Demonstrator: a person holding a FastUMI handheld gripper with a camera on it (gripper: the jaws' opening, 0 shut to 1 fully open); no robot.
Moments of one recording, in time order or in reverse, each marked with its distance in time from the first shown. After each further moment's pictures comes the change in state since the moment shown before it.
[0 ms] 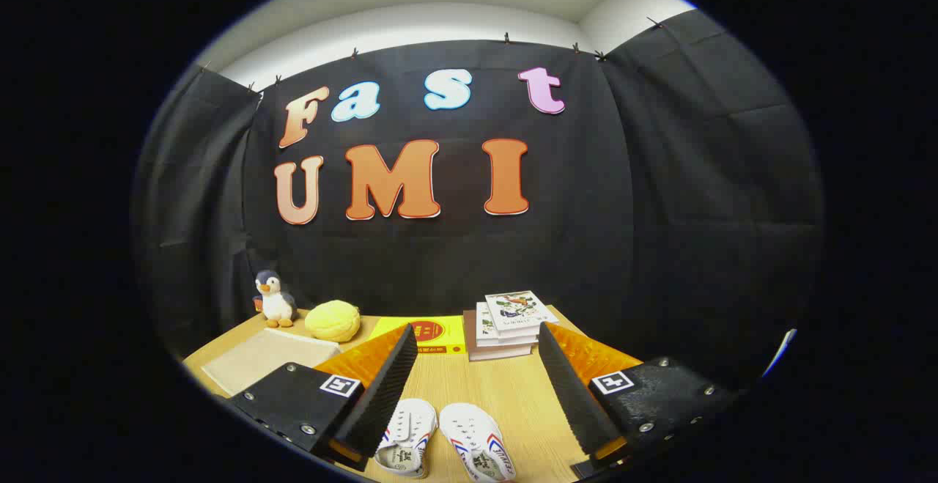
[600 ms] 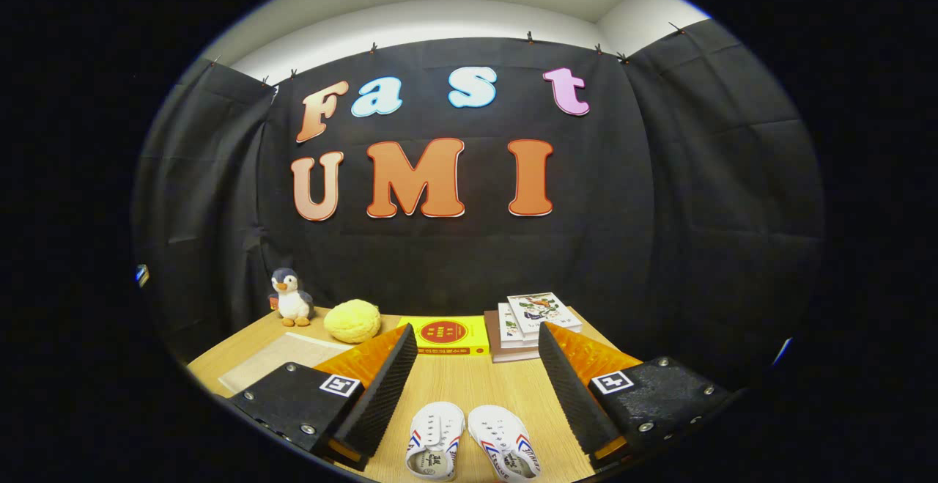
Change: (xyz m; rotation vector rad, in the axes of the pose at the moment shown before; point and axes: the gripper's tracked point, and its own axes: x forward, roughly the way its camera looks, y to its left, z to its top) arm 0.007 0.051 0.018 -0.017 0.017 0.071
